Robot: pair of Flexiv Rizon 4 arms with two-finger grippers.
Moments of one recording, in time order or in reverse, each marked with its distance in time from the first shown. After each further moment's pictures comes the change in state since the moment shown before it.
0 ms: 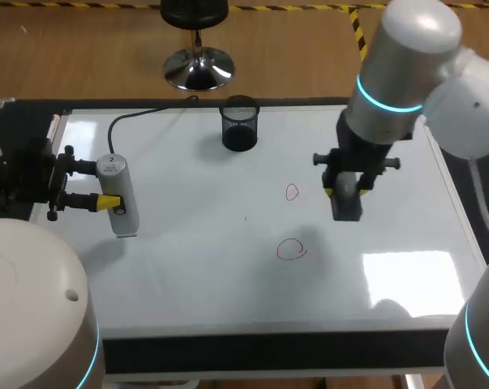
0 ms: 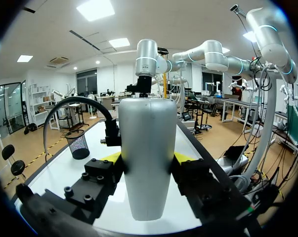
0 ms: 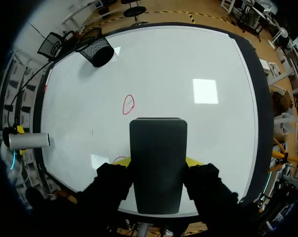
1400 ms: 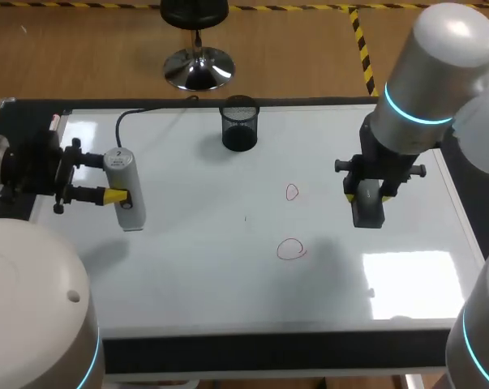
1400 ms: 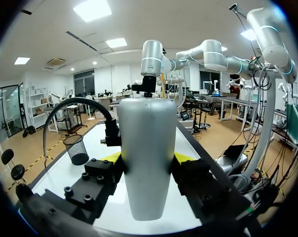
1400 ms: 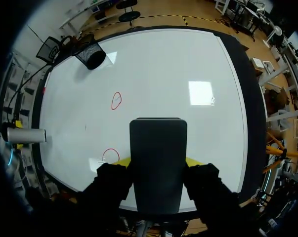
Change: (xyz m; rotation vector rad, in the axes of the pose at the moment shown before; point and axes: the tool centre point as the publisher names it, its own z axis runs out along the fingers) left arm -0.004 -0.020 0.013 -0.003 0.023 0.028; right arm -0.028 -0.017 -0.015 -0.038 -0.014 0.028
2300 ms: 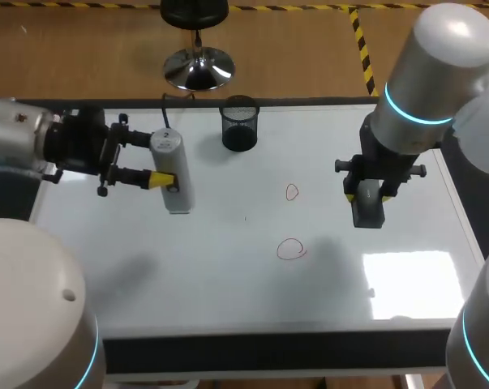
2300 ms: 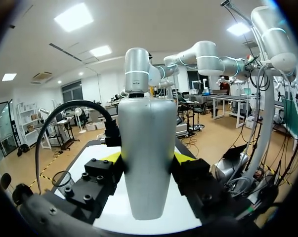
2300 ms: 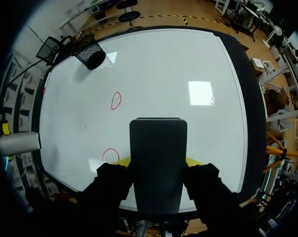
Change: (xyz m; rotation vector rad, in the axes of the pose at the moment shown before) left arm 0.020 -0.079 0.074 0.046 0.087 0.105; right arm 0.000 0.000 0.000 0.000 0.000 0.000
